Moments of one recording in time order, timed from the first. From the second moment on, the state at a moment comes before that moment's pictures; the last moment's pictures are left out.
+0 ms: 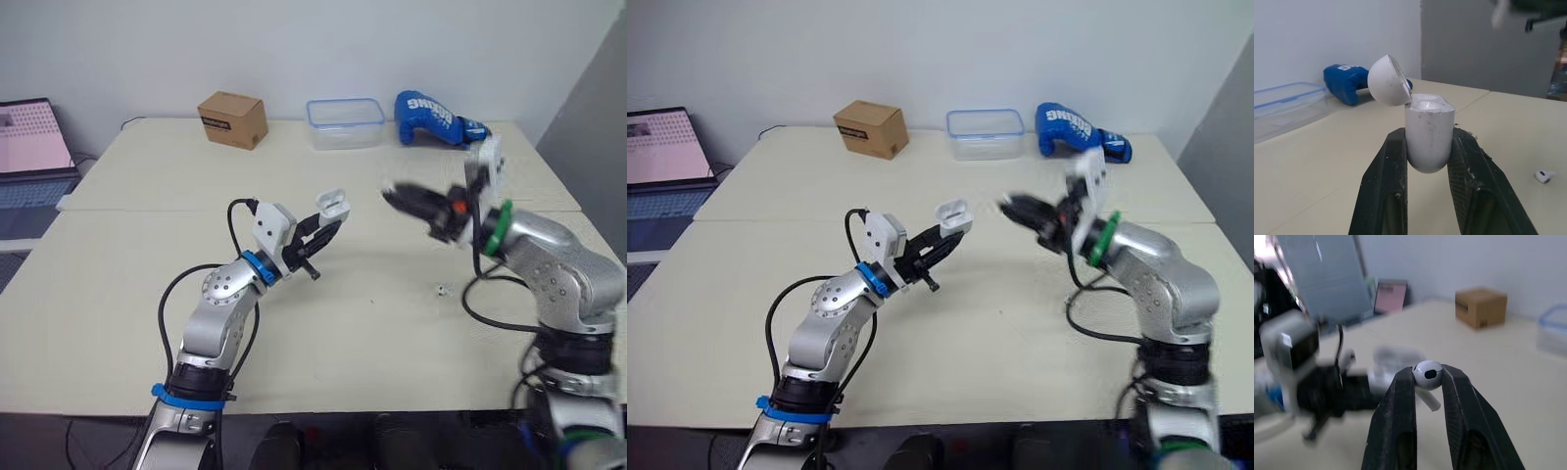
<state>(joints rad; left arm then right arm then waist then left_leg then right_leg) -0.43 0.25 -0.05 -0.04 -0.30 0.15 -0.64 -0.66 -0.28 -0.18 -0.38 0.63 0.92 0.56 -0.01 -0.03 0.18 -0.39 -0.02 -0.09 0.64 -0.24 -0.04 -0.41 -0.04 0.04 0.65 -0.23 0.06</state>
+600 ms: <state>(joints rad) -0.53 0.20 -0.05 0.02 -0.29 0.12 -0.62 -0.63 -0.08 -0.05 -0.33 0.57 0.81 0.31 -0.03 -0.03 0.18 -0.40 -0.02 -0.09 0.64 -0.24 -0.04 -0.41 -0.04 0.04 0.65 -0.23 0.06</state>
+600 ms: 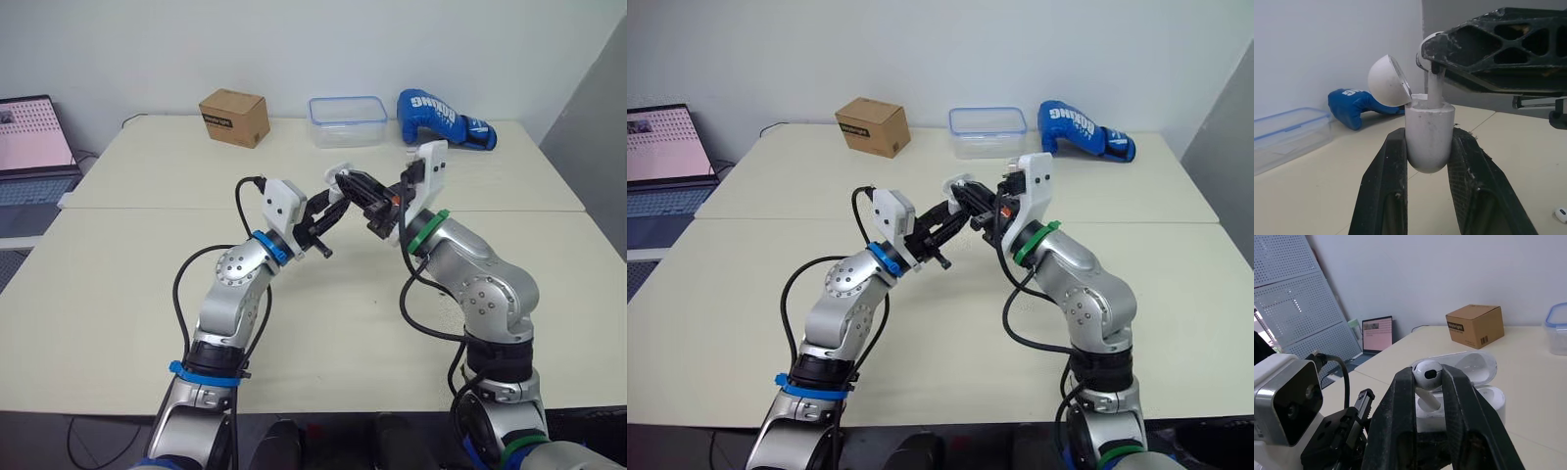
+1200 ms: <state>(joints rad) -0.51 0.20 -0.07 0.01 -0.28 0.13 -0.61 -0.62 -0.10 0.00 -0.30 0.57 0.79 0.31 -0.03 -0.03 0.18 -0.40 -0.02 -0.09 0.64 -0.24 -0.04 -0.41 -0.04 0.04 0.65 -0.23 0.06</state>
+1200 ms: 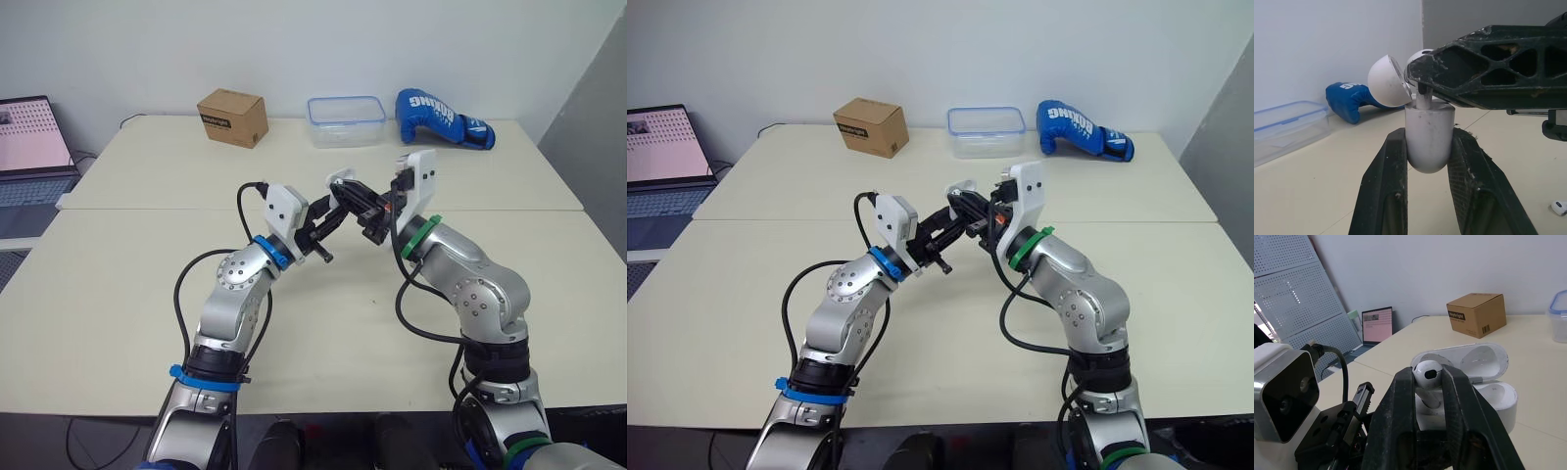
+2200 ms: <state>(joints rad) -0.49 0.19 -0.08 0.00 -0.27 0.13 -0.62 -0.61 -0.14 -0.05 -0.29 0.61 0.80 0.30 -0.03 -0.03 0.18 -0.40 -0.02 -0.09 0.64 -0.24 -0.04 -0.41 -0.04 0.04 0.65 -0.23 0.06</state>
